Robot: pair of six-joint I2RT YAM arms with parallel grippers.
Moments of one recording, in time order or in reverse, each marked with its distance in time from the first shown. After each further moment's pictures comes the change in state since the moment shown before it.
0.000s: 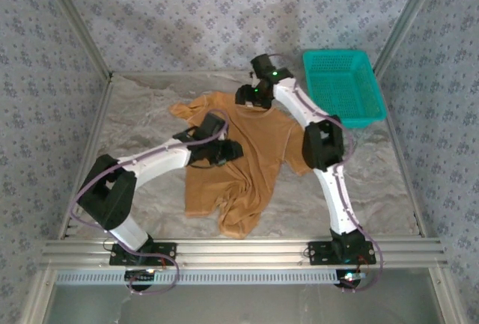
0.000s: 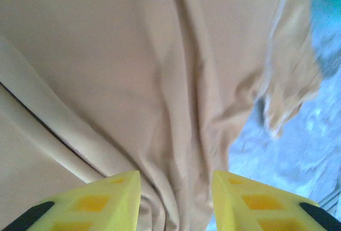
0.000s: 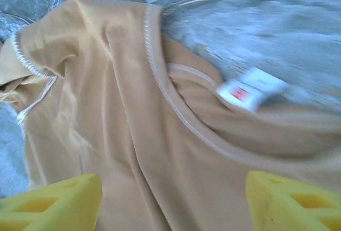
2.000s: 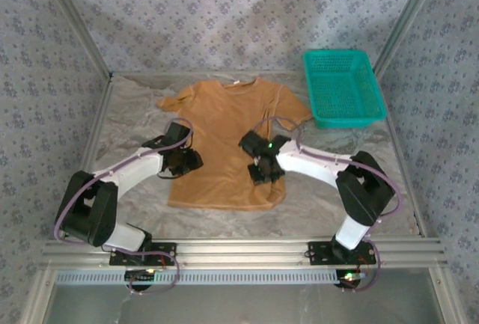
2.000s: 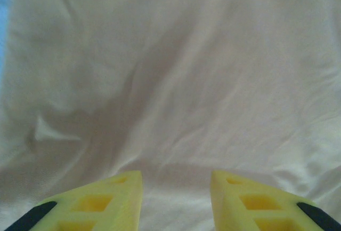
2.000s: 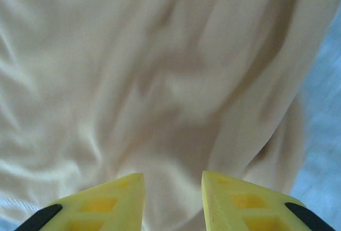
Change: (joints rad) left arm 0.217 -0.145 -0.262 -0.134 -0.150 0.113; right arm 0.440 -0.685 -1.137 0.092 0.301 0.045
